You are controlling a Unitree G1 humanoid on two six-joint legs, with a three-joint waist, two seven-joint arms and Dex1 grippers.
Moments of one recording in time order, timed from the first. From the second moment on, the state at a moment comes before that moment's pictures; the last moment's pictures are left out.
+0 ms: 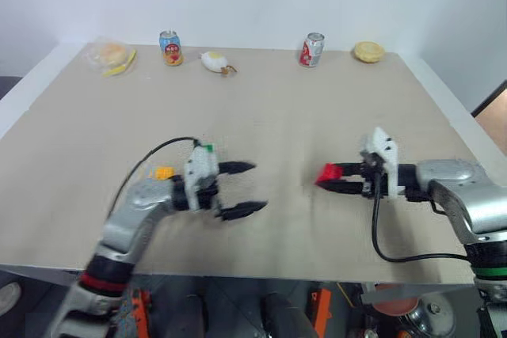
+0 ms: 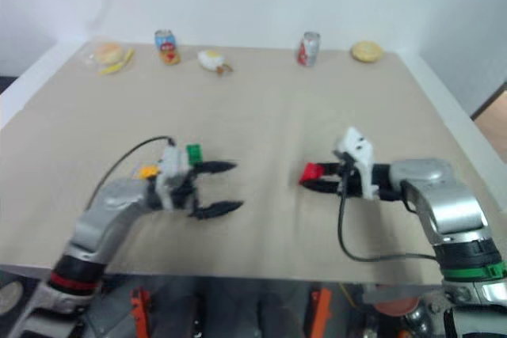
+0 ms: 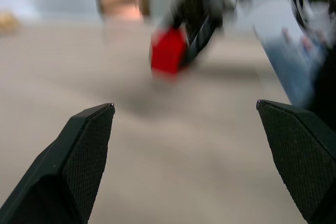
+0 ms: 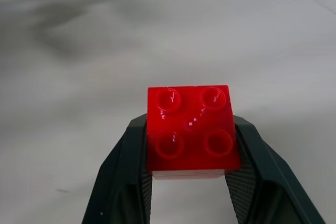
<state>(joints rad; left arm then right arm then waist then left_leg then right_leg) -0.34 0.52 -0.13 -0.11 -0.47 0.23 -1.14 -0.46 -0.87 0.09 -0.12 0.41 0.54 1.19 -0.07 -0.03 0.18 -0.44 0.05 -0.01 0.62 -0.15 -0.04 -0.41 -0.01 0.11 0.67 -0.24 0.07</state>
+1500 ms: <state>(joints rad) -1.09 0.57 -0.20 0.97 -0.12 -0.02 -1.45 -0.57 -0.74 0.13 -0.22 0.44 0.56 1.18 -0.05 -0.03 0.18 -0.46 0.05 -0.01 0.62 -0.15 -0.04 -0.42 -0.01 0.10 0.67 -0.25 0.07</state>
